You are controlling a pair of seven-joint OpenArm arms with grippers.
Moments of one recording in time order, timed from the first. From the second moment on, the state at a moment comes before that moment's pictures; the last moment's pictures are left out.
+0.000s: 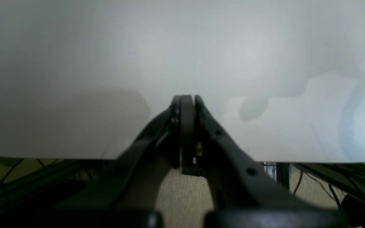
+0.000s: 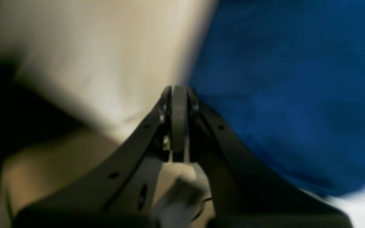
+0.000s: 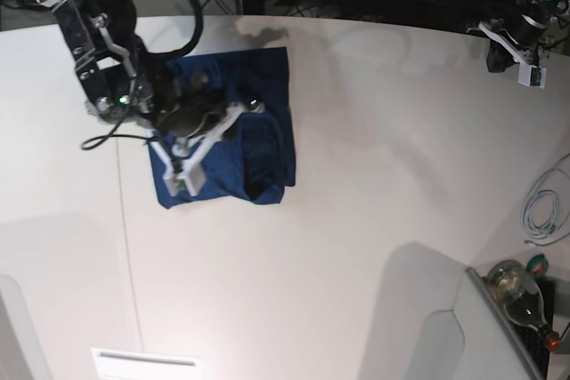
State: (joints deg) left arm 24.9 -15.3 -39.8 77.8 -5.3 -41.3 19.6; right arm -4.9 13.7 -22.8 100.5 34.3 -13.1 -57.2
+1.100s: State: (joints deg) left arm 23.9 -15.4 -39.8 74.7 -5.3 -41.3 19.6; right arm -0.4 13.3 -37.5 90.6 33.8 -13.6 -56.7
